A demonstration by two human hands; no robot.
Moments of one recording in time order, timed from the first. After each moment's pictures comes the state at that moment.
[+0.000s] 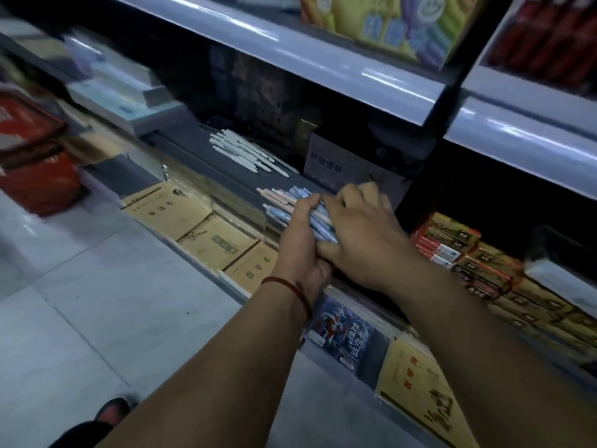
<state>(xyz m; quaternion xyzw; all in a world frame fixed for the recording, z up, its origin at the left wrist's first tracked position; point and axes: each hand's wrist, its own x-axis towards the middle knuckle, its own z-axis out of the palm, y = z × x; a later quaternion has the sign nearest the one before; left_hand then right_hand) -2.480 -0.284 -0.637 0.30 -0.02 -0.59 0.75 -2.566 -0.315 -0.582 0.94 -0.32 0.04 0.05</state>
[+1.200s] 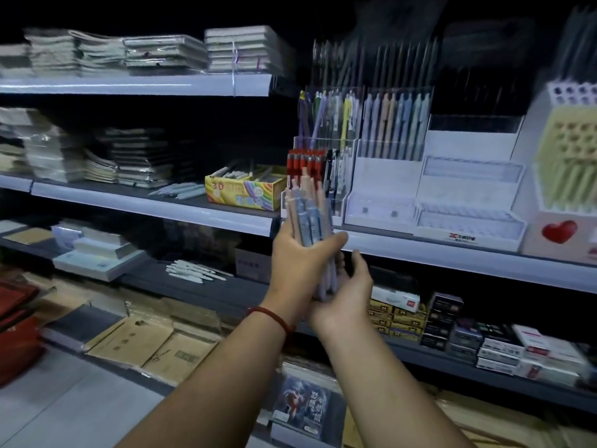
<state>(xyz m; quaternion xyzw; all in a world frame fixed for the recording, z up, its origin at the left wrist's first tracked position) -2.652 -0.160 -0.422 0.41 -0.44 -0.34 0.73 -2.711 -0.170 -0.446 0.11 -0.20 0.58 -0.78</state>
